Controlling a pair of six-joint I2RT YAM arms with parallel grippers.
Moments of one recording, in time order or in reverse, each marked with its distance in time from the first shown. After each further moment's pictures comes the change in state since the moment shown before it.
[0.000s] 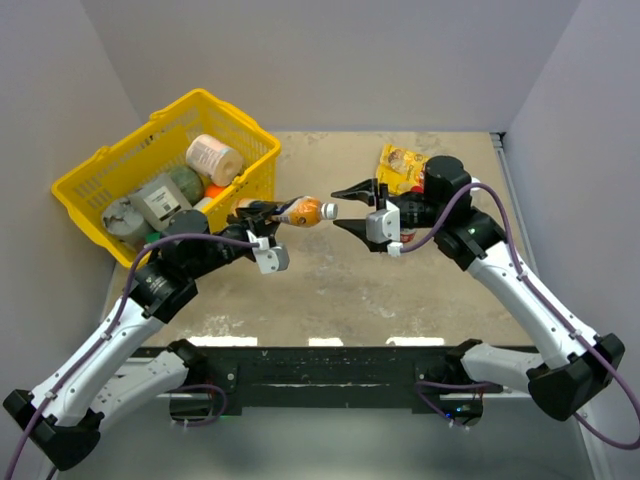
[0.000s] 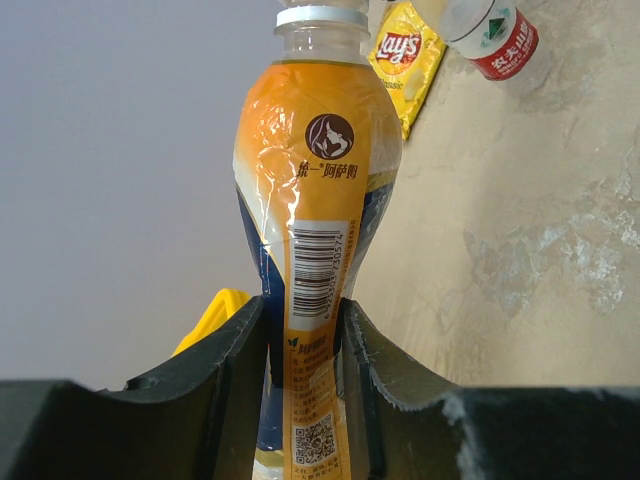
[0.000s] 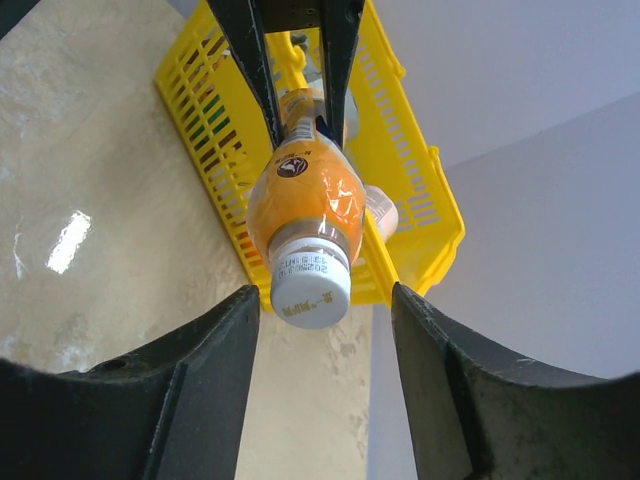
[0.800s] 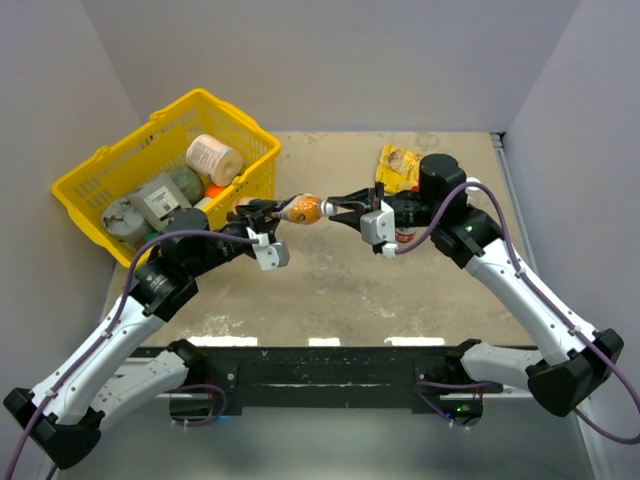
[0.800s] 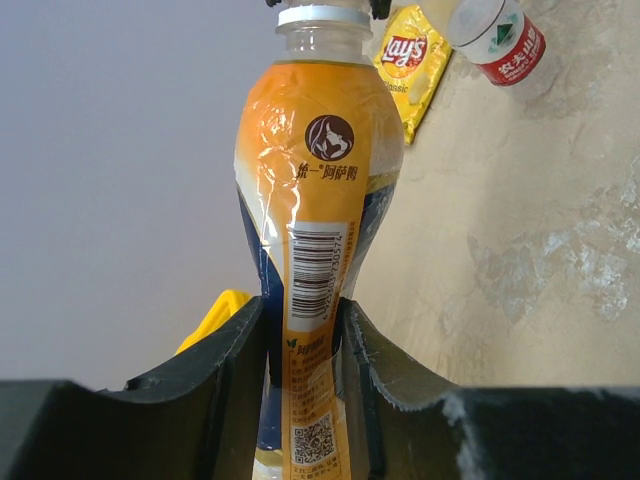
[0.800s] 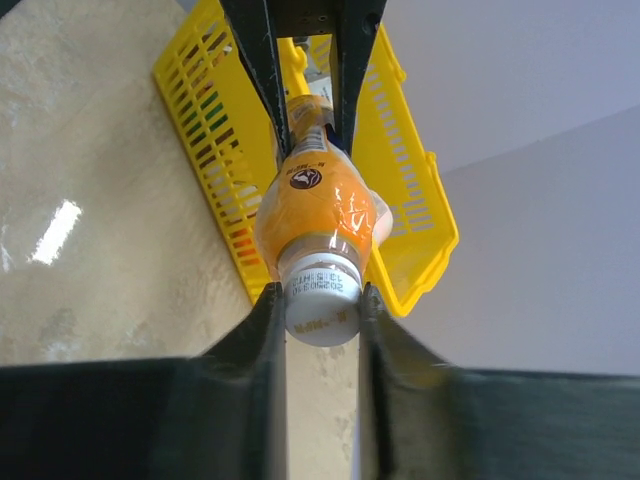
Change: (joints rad) left arm 0.000 0.011 0.010 0.013 0.000 -0.015; right arm 0.032 0.011 0.018 -0.018 0.028 -0.040
